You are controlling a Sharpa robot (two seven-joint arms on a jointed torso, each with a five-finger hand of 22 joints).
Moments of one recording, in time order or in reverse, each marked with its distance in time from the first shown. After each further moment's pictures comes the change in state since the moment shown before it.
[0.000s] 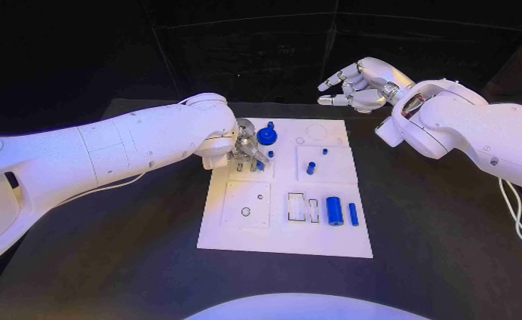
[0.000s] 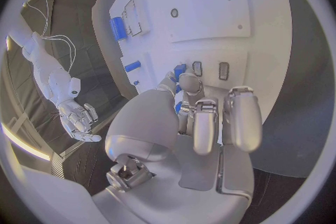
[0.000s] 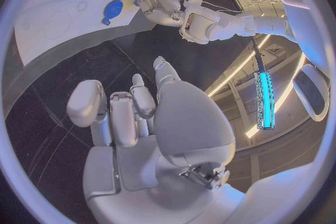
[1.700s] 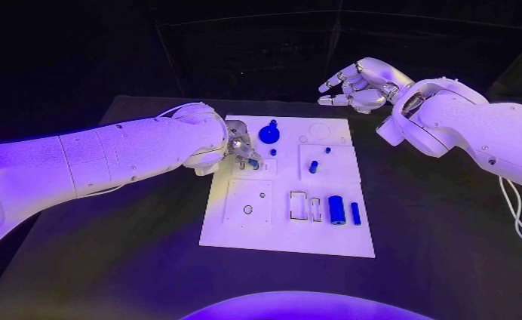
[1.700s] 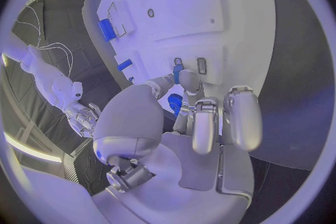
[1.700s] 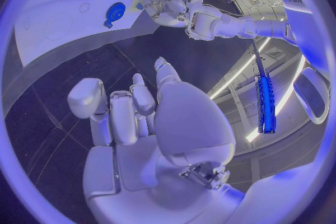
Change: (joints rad) left arm -0.017 -0.099 -0.035 0.095 -0.109 -0.148 0.058; left_hand -0.243 -0.196 0.507 -0.022 -0.007 -0.015 0.008 0.078 0.078 0.022 0.004 -0.004 -0.080 0.000 0.000 0.000 0.000 0.000 0.000 0.000 -0.011 -0.007; right arm 0.000 0.022 0.000 -0.024 -0.031 0.020 -0.003; right_hand -0.008 0.008 -0.021 0.012 0.010 0.004 -0.004 0.016 0.000 -0.021 -0.004 -0.023 -0.026 0.000 0.000 -0.026 -0.025 0.016 -0.025 -0.003 -0.040 -0.063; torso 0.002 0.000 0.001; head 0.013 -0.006
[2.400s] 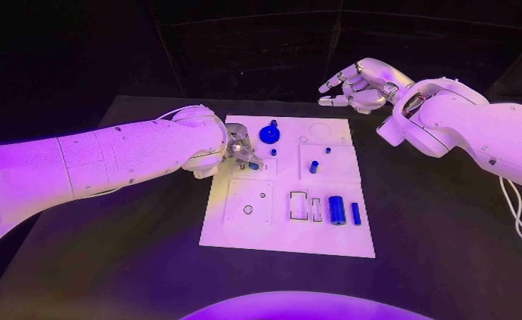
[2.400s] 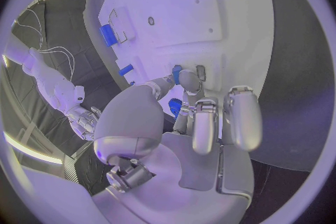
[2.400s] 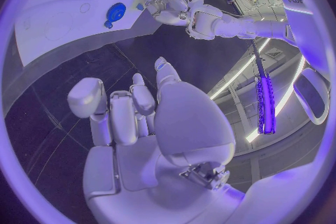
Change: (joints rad) left arm -0.001 -0.010 -0.010 0.015 -0.002 0.014 0.011; left_hand 0.002 0.002 0.001 -0.001 -0.001 -0.001 0.002 0.000 -0.001 0.000 0.000 0.000 -0.001 0.000 0.000 0.000 0.000 0.000 0.000 0.000 0.000 -0.002; right arm 0.000 0.000 0.000 0.000 -0.005 0.003 -0.001; right_hand 0.000 0.000 -0.003 0.001 0.000 0.000 0.000 0.004 0.000 0.000 0.000 -0.001 -0.002 0.000 0.000 0.000 0.000 0.000 0.000 0.000 -0.006 -0.001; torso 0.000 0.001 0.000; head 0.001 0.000
